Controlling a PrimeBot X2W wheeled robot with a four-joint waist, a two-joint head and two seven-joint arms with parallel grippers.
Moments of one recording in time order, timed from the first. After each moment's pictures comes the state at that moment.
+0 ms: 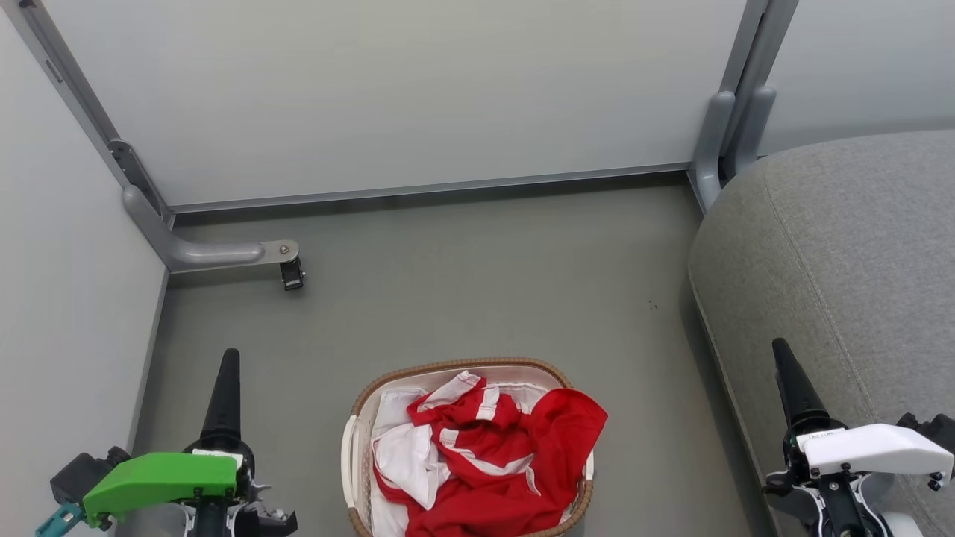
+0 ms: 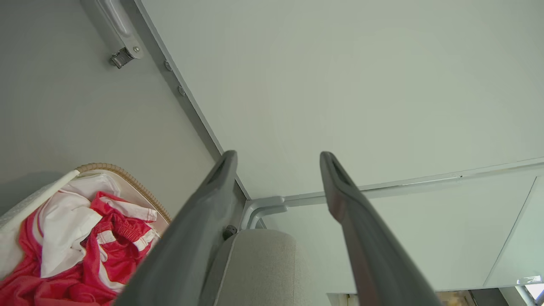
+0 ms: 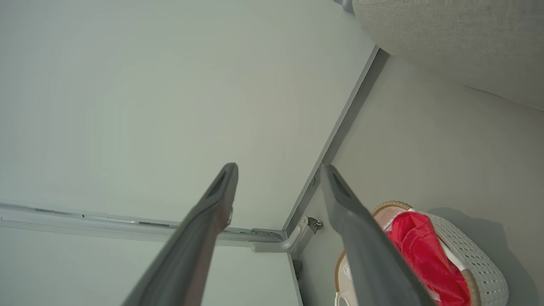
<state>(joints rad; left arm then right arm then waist) -0.05 0.04 0.02 0.22 -1.38 -0.11 0.00 -0.05 -0.03 -0.08 0.22 1.32 0.13 0.00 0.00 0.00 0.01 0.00</state>
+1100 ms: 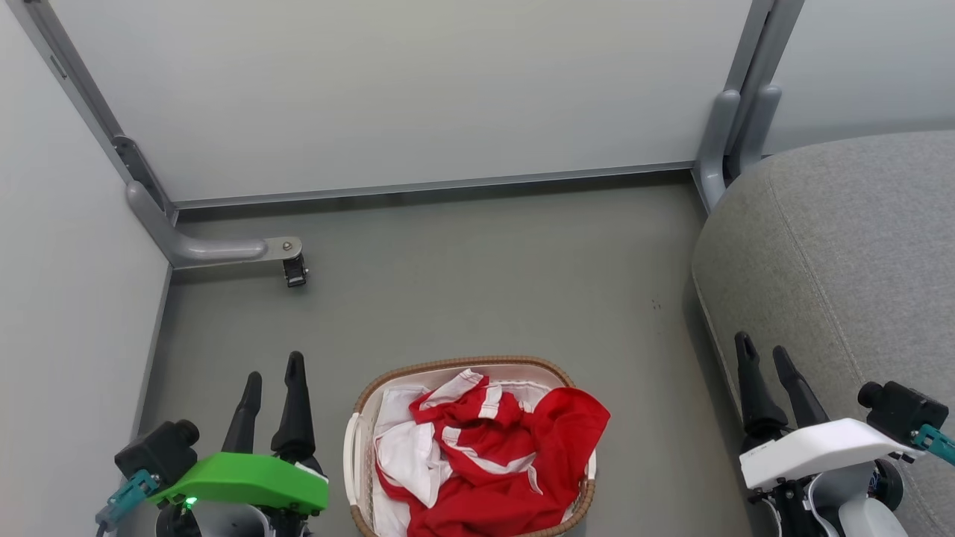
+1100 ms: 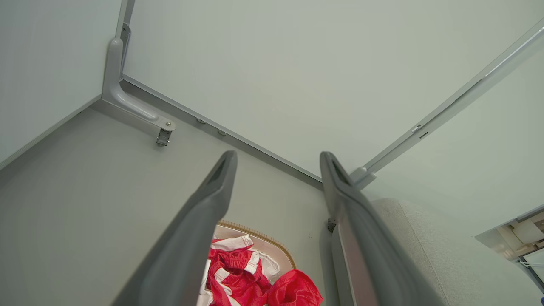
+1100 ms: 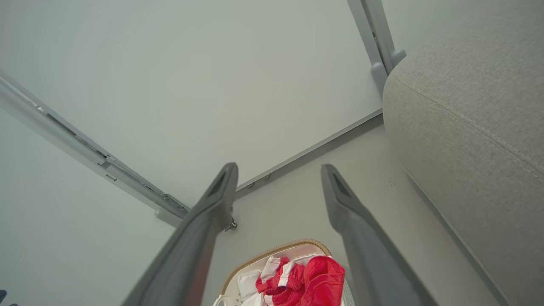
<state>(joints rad) -0.03 0.04 -0.12 0.18 -0.73 -0.06 -0.11 -0.05 -0.04 0.00 0.17 0.68 0.13 -0.11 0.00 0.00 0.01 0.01</state>
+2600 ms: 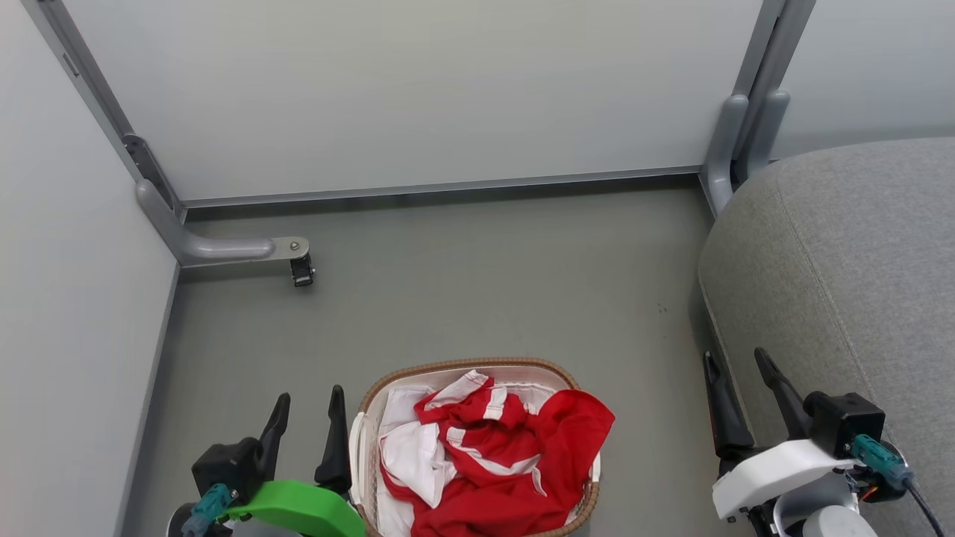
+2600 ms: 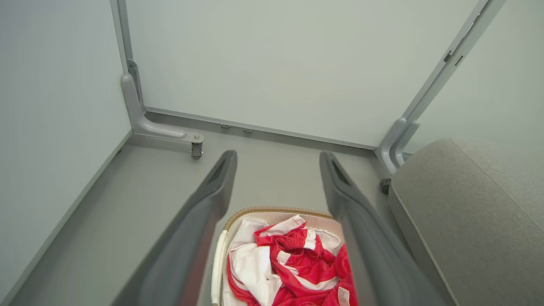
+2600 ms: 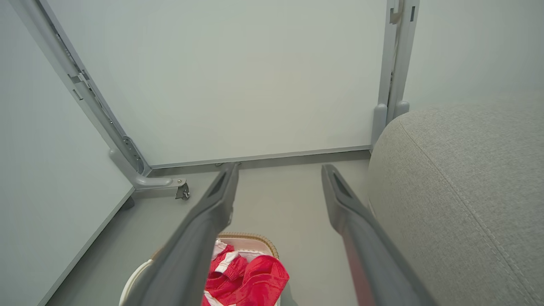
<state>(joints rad) -0.03 0.05 -0.20 0.33 -0.40 -0.05 -0.22 -0.05 -0.05 0.04 0.23 0.26 0.13 -0.22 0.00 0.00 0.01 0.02</state>
